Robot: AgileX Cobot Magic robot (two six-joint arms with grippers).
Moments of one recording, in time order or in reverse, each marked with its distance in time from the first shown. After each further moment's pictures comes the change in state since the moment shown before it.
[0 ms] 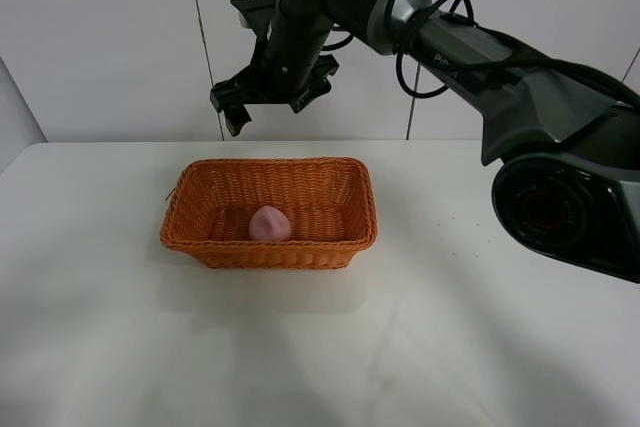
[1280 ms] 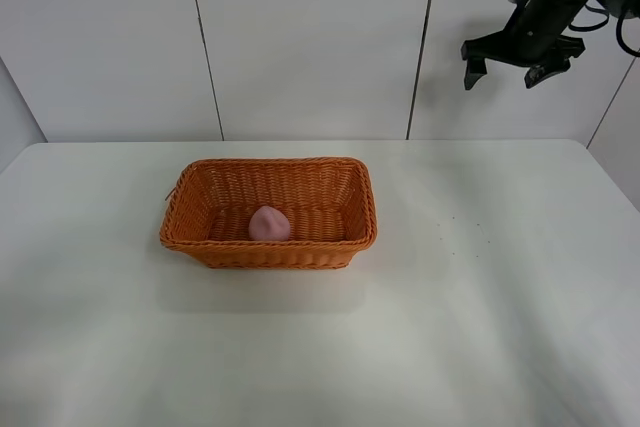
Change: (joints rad) left arm 0.000 0.000 0.000 0.000 0.000 0.000; right arm -0.642 -0.059 0.080 -0.018 0.015 -0.034
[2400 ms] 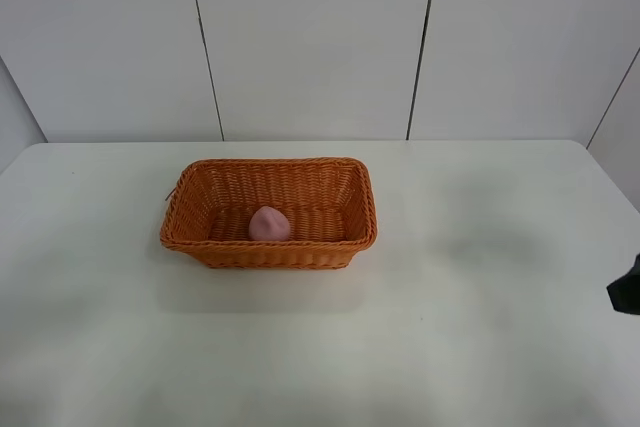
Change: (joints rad) left arm 0.000 0.000 0.000 0.000 0.000 0.000; right arm 0.000 -1.588 1.738 0.006 -0.166 -0.059
